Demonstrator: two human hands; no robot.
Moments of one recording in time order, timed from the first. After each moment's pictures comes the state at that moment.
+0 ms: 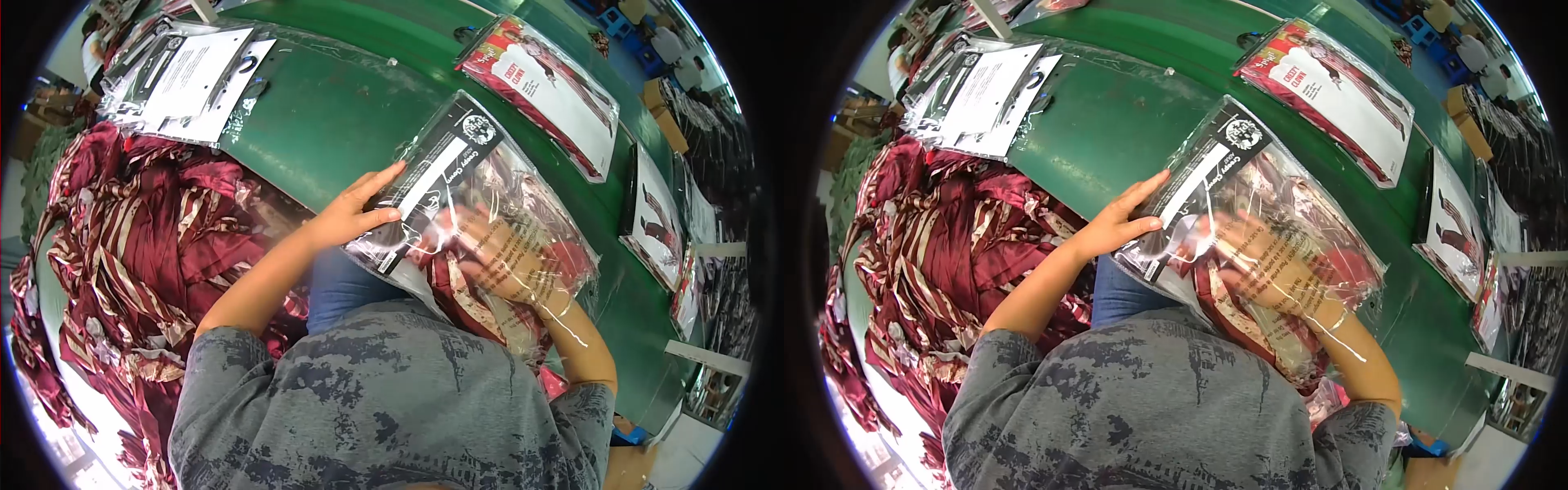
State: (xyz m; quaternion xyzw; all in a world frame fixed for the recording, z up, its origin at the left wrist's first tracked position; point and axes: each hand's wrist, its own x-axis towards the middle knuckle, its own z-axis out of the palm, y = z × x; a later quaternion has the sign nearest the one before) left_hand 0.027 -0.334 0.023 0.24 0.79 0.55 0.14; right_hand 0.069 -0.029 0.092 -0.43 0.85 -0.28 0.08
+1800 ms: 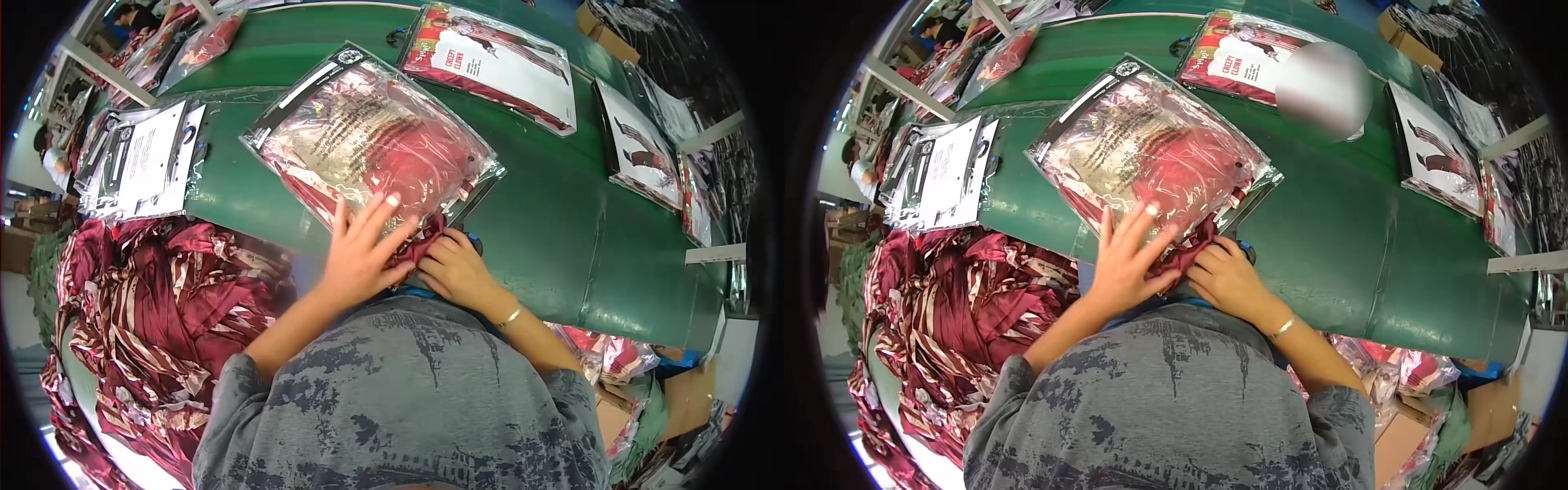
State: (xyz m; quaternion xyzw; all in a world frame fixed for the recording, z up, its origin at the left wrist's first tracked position) left_hand 0.090 -0.241 0.050 0.41 0.88 0.21 -0.12; right_hand 0.145 -0.012 0.012 -0.31 0.91 -0.27 -0.09
